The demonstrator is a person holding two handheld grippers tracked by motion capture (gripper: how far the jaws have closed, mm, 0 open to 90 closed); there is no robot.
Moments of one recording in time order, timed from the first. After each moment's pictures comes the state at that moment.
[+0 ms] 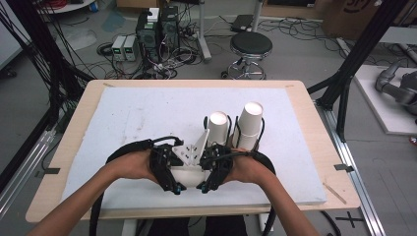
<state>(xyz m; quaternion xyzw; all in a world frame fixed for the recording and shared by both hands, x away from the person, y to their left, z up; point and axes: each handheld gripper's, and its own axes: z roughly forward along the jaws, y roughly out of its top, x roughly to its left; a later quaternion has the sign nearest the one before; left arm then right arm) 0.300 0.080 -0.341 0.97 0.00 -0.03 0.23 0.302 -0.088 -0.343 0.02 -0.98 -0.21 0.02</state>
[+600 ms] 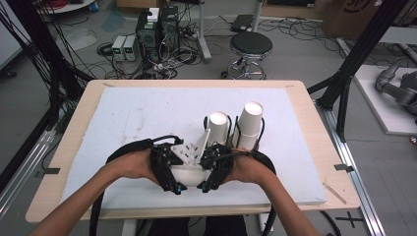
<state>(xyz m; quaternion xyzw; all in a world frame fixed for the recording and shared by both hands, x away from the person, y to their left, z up) 0.303 0.081 -0.340 0.97 -0.01 -0.04 0.26 0.302 -0.089 -0.342 0.02 -0.98 -0.21 0.02</state>
